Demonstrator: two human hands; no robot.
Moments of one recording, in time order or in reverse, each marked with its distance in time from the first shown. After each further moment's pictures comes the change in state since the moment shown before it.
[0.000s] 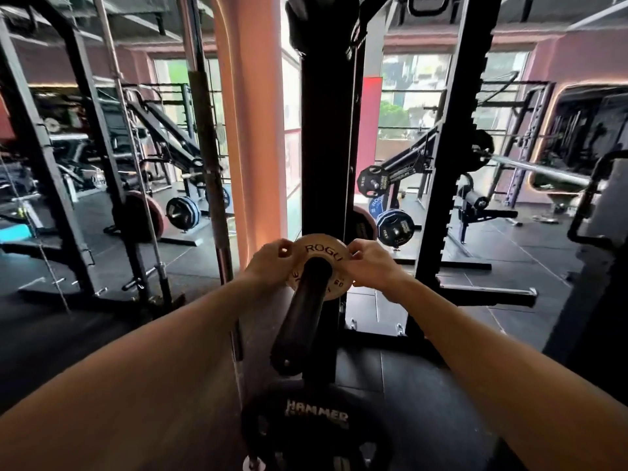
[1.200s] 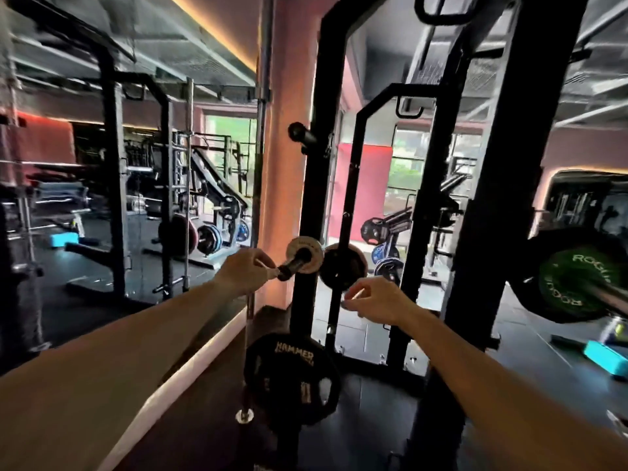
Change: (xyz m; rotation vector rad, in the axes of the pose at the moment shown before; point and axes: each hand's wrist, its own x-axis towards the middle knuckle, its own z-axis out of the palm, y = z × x) left_hand -0.392 0.147 -0.040 0.163 0.244 0.043; right_hand -0.396 -0.057 -0.132 -0.296 -0.139 -0.189
